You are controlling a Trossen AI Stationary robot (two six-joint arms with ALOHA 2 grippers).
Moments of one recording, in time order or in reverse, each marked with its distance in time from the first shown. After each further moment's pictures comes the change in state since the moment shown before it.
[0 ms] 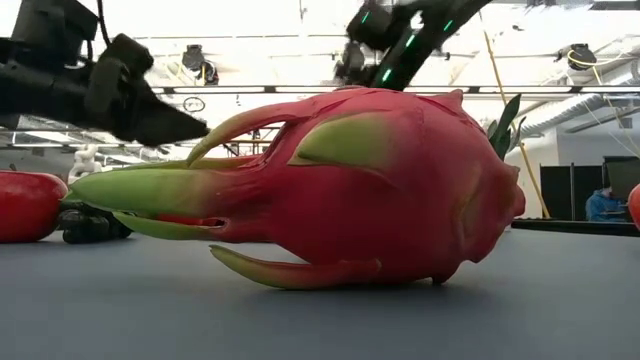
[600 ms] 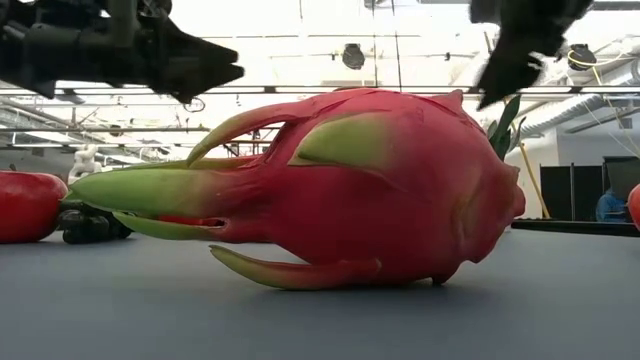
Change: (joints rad) left arm -0.022 0.117 0.201 0.045 0.078 0.132; right arm 0.552 -0.589 -0.402 -0.366 0.164 0.679
